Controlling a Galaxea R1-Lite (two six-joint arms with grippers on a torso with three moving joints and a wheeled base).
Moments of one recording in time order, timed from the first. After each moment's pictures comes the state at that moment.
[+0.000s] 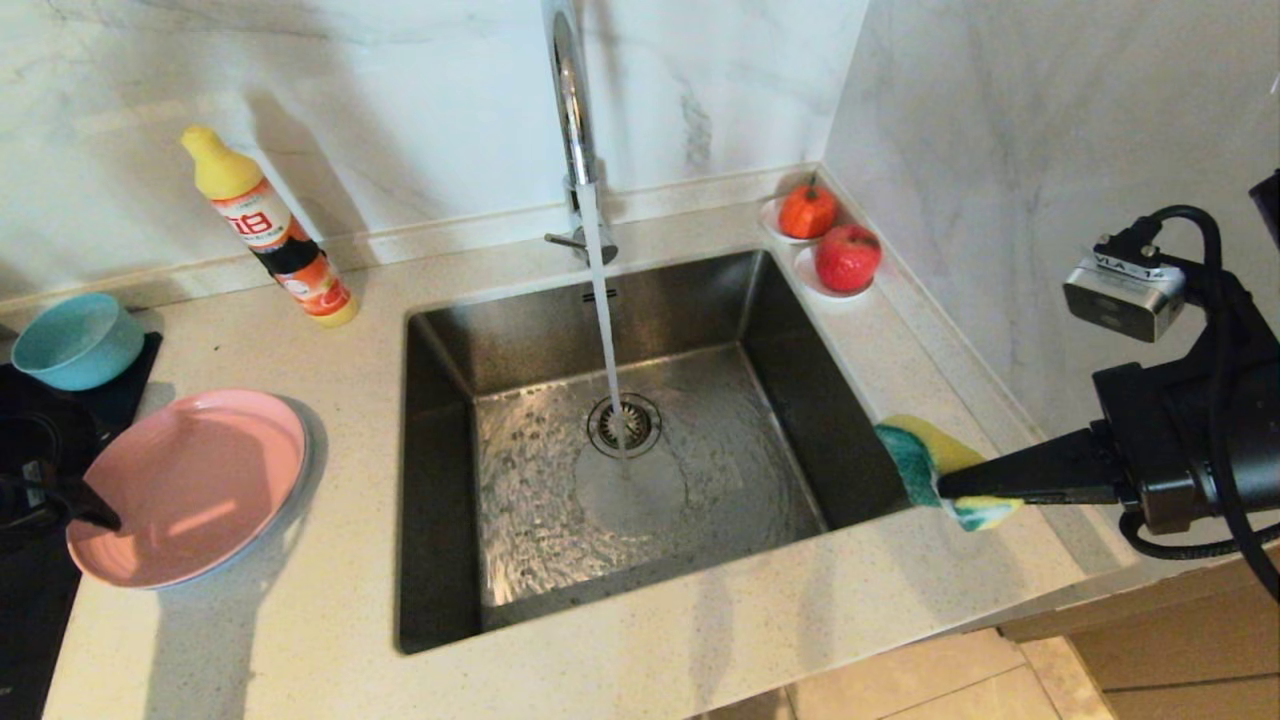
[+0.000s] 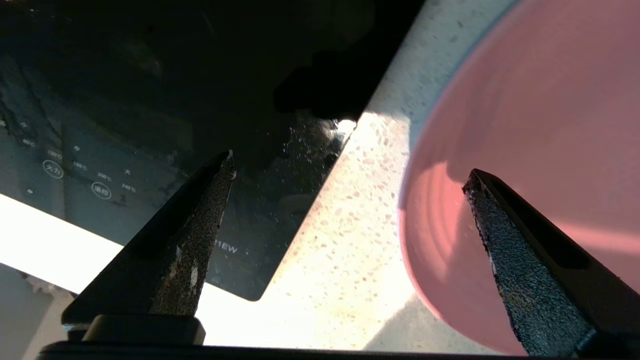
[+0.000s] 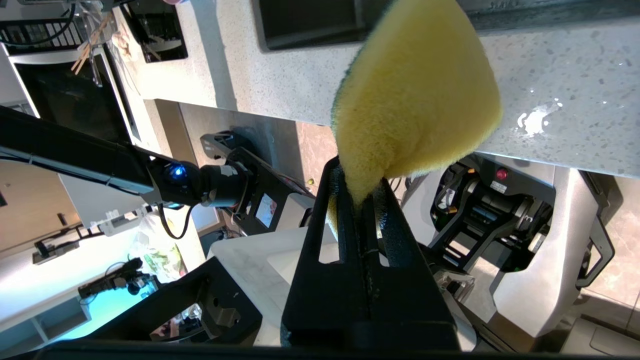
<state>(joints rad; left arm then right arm) 0.66 1.84 -1.37 0.56 -0.10 -0.06 0.38 1.37 -1.28 0.55 0.55 0.47</state>
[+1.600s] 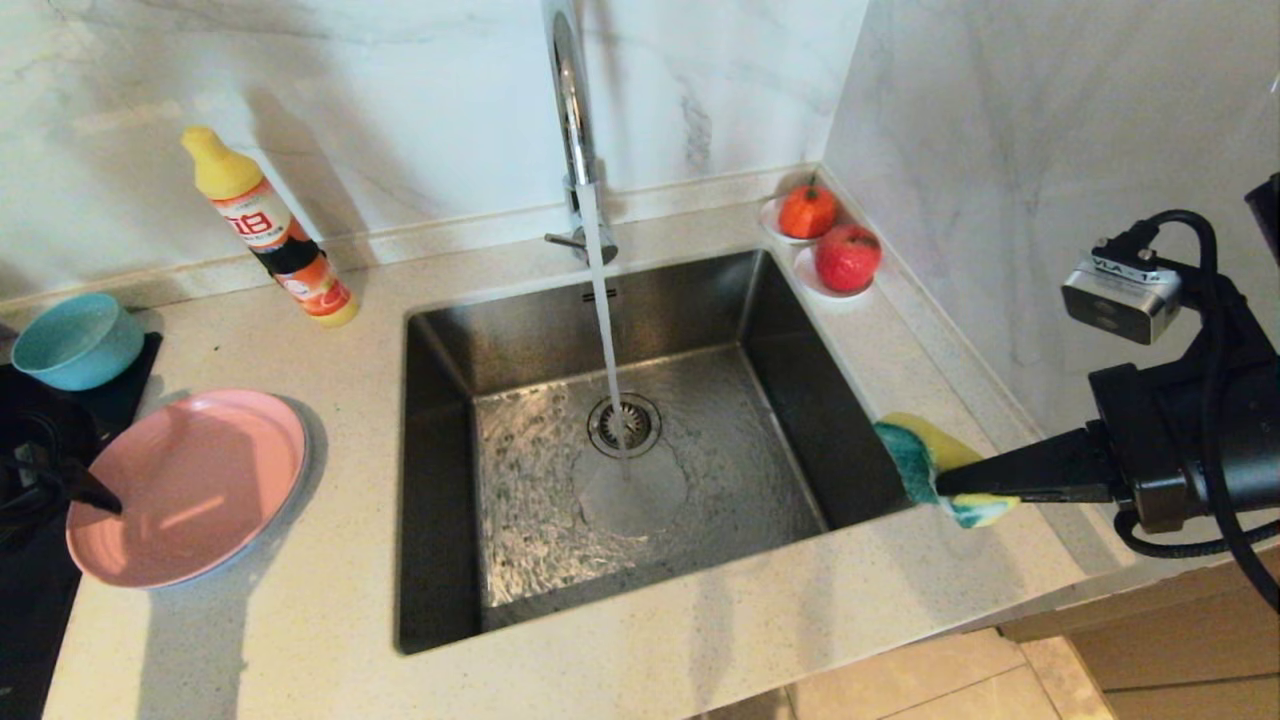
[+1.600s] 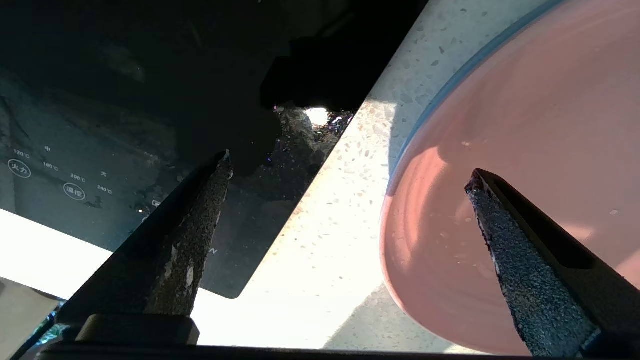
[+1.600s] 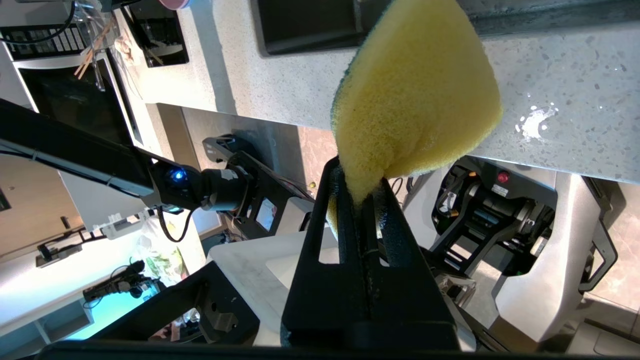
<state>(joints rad) 0.68 1.90 -1.50 0.68 -0.17 -0.11 0.36 1.38 -1.26 0.52 0.56 0.47</state>
